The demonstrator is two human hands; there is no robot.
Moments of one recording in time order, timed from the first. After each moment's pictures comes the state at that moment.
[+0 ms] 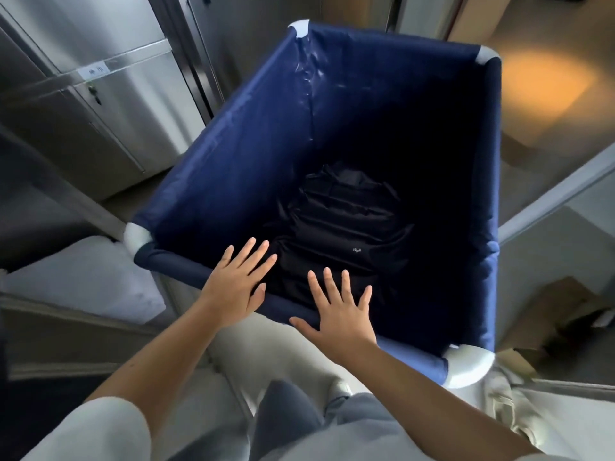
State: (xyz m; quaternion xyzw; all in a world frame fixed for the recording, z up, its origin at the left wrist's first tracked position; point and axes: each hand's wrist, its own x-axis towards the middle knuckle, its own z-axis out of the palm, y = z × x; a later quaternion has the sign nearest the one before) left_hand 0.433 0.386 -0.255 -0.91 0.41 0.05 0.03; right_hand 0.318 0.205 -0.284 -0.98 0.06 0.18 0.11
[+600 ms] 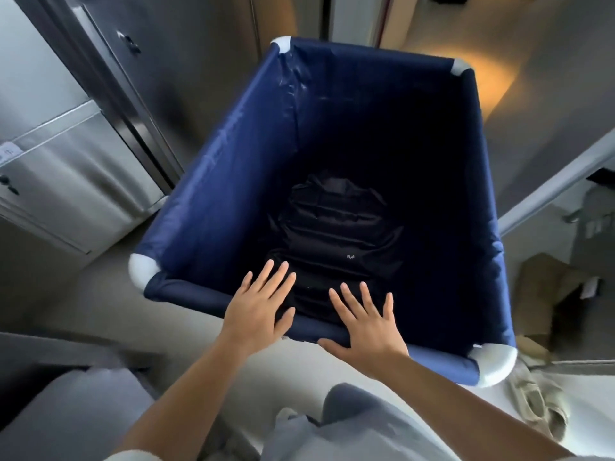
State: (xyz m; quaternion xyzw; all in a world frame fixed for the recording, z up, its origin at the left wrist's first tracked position) left_hand 0.637 0.393 -0.264 -0.86 0.50 0.07 -0.04; right_hand 0.486 0.232 -0.273 -0.96 0.17 0.20 0.09
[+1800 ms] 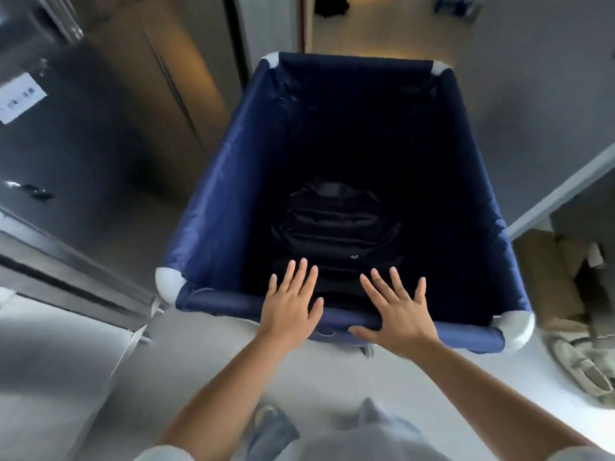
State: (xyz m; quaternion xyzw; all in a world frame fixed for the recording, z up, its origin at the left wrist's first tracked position) left_hand 1.000 0.233 -0.286 -0.79 0.61 0.10 -0.01; right_hand 0.805 0.135 -0.275 -0.91 0.40 0.12 0.07
